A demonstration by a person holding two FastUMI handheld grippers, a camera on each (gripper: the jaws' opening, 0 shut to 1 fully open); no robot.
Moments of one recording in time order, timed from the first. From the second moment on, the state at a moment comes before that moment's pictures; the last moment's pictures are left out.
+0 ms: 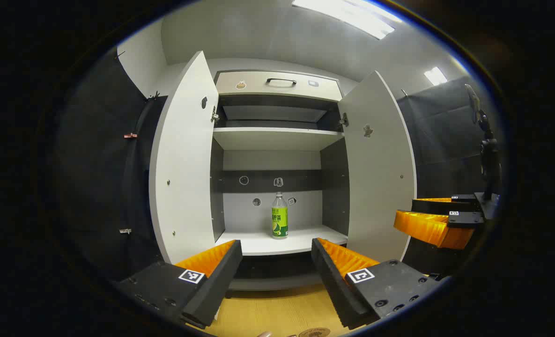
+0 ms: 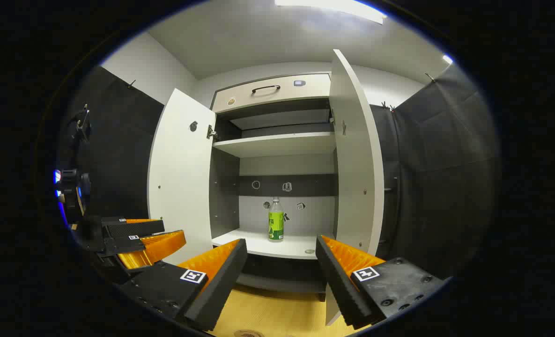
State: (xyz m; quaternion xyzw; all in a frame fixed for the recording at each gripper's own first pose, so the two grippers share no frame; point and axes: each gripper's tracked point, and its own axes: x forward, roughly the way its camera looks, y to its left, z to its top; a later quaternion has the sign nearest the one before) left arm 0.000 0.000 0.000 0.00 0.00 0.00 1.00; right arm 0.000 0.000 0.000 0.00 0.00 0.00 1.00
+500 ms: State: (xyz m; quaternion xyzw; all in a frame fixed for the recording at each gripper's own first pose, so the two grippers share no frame) left arm -0.005 -0.003 -0.004 0.00 0.00 -0.02 1.00; right arm -0.005 0.007 0.002 0.00 0.00 0.00 1.00
